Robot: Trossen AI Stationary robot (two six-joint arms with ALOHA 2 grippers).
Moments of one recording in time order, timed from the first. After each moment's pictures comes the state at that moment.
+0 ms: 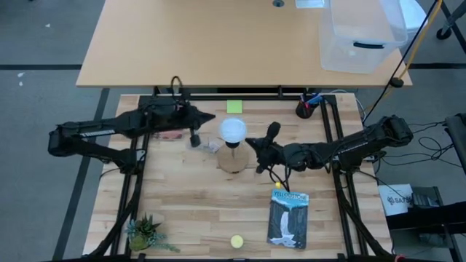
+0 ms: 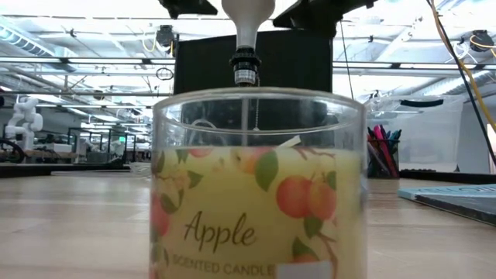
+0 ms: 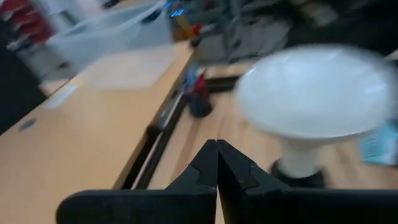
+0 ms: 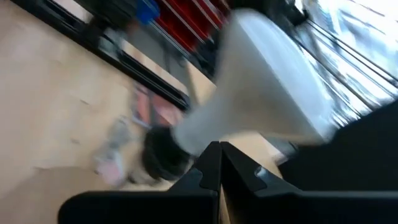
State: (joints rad) left arm 0.21 1.09 1.03 -0.21 -0.09 0.25; right arm 0.21 1.38 0.84 0.40 0.70 -0.72
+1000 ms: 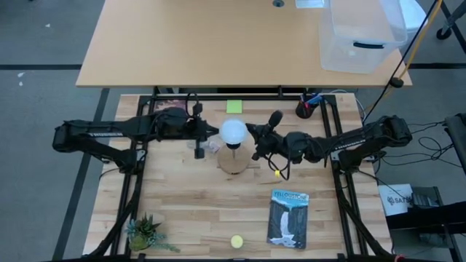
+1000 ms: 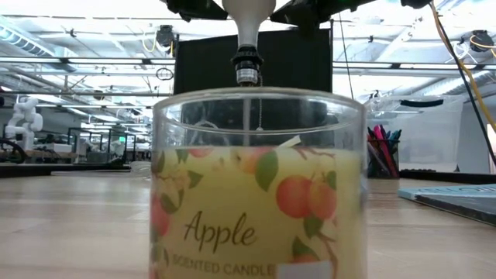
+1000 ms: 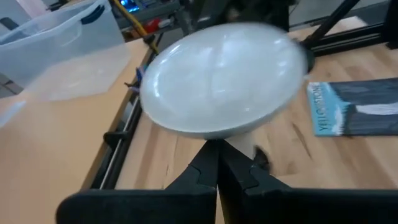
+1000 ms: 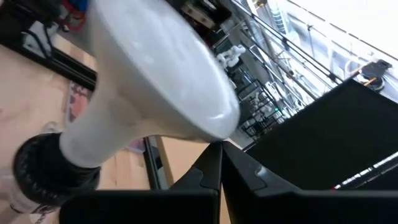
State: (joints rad) left arm 0.12 1.17 1.03 -0.22 -0.05 0.30; right arm 0.11 1.39 0.84 0.59 0.69 -0.85
